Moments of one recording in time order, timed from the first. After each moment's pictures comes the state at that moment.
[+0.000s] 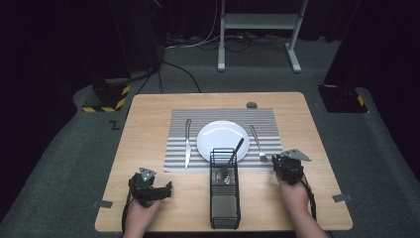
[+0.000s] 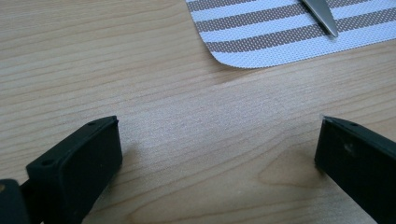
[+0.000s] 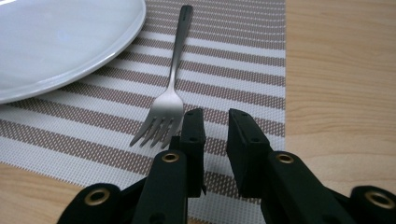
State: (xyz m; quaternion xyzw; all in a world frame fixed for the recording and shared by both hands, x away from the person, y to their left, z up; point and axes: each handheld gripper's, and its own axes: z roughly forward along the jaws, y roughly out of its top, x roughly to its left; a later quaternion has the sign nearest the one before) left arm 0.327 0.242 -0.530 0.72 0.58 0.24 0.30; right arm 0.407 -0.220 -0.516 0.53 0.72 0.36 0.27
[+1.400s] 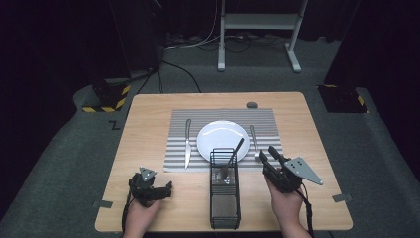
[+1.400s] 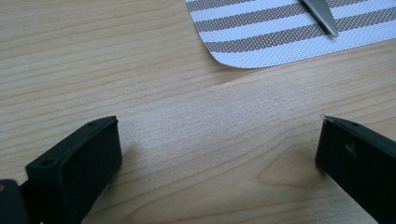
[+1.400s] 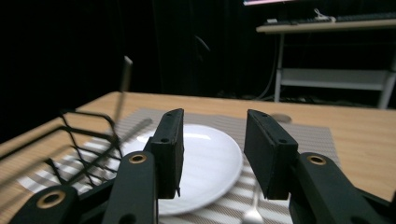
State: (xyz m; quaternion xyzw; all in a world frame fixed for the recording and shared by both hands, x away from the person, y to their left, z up) left arm 0.327 0.242 -0.531 0.72 0.57 0.24 0.30; right arm 0.340 -0.182 -0.445 0.42 0.62 0.58 0.32
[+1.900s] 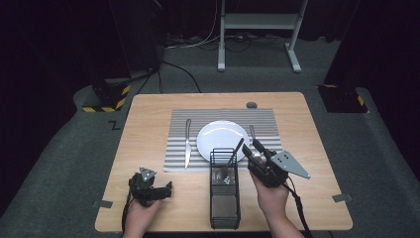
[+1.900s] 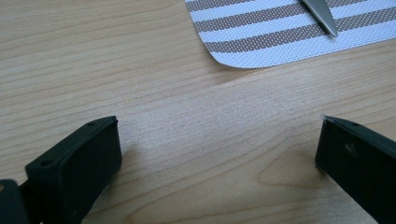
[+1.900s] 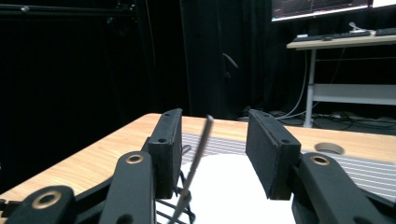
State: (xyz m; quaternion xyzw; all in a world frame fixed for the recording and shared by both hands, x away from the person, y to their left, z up) left arm 0.328 0.242 -0.531 0.72 0.57 0.24 0.30; right arm 0.345 -0.143 -0.423 0.39 0.61 0.62 0.29
